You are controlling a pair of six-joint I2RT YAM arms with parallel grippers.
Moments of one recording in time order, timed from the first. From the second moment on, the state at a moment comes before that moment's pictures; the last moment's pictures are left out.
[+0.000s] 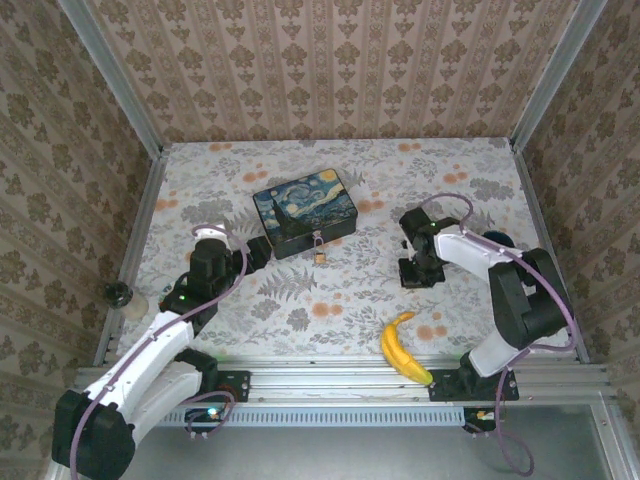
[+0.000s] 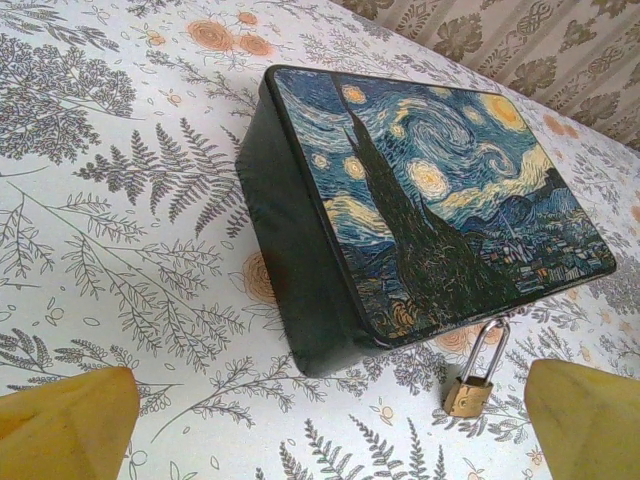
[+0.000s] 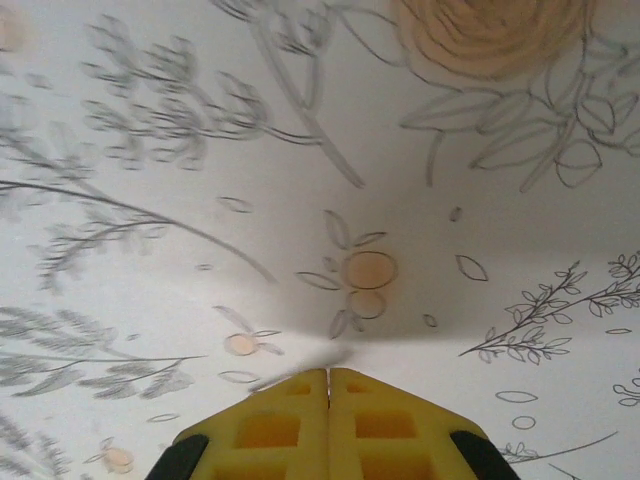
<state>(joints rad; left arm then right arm) -0.43 0.82 0.45 -0.11 -0.07 -0.57 0.34 1.60 0.95 -0.86 -0.05 0.31</state>
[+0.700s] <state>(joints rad) -0.42 0.84 0.51 -0.16 0.04 -0.57 0.54 1.41 1.09 -0.87 0.03 0.27</state>
